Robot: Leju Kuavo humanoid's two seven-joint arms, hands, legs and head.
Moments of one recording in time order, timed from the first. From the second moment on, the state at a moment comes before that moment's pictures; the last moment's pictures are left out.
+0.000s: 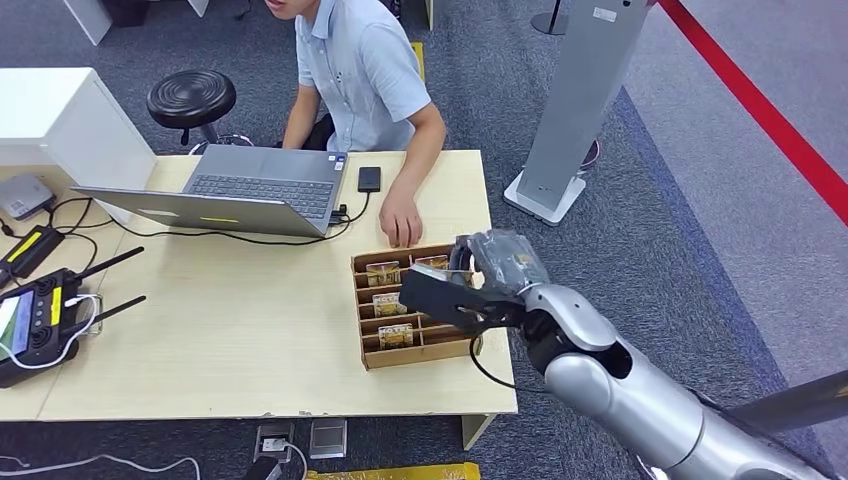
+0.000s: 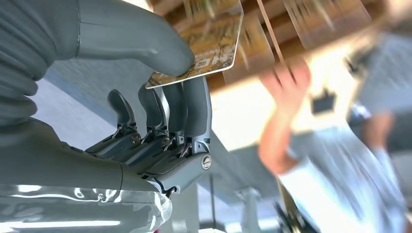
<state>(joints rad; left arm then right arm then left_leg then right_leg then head) -0.13 0.07 -1.09 -0.22 0.89 0.12 0.01 -0.63 -0.33 0.87 -1.68 0.53 0.17 0.66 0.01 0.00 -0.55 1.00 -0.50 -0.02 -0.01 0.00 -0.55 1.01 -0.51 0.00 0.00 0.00</state>
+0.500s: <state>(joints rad) -0.14 0.06 -1.08 -0.22 0.87 0.11 0.01 -0.72 -0.33 0.88 -1.75 0.61 -0.02 0.47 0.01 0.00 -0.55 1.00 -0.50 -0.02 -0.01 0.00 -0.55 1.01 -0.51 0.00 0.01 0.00</state>
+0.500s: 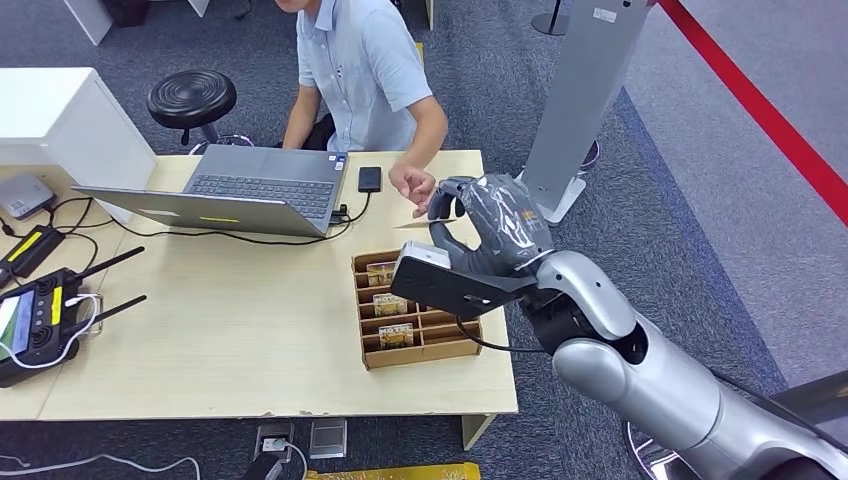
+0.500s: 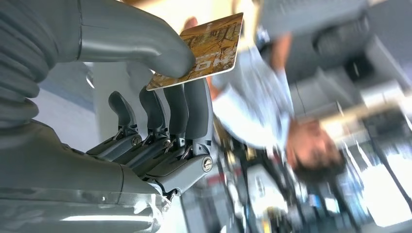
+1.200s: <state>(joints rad) -0.16 0.05 -1.08 -0.23 0.84 0.11 0.03 -0.66 -0.21 0.88 -1.43 0.76 -0.34 0.31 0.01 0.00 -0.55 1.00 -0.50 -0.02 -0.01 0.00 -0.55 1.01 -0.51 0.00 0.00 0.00</state>
